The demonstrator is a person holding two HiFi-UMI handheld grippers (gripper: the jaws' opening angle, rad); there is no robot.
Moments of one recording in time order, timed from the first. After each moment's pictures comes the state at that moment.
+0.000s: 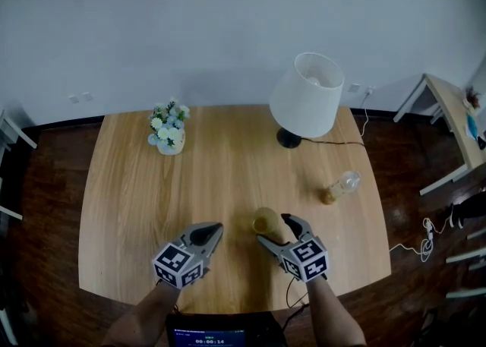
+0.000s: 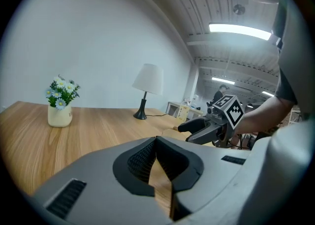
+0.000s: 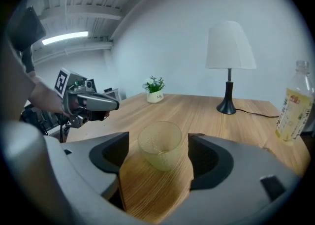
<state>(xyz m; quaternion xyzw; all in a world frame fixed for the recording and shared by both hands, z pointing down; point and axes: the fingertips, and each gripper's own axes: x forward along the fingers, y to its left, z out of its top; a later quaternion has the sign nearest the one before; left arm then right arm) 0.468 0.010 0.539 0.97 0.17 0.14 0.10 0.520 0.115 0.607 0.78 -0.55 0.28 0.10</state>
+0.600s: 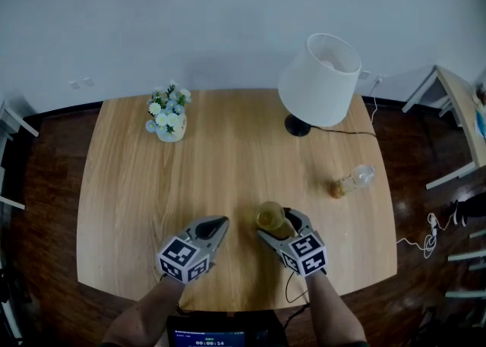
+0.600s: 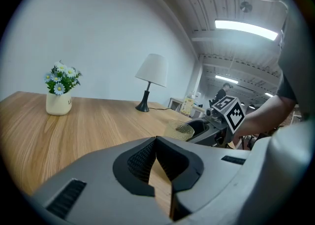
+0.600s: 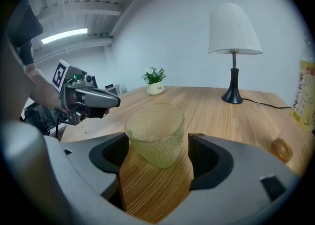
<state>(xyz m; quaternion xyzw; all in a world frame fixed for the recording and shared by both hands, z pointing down) 0.480 0.011 0.576 0.97 0.16 0.17 0.11 0.523 0.103 0.653 0.76 -0.56 0.30 0.11</state>
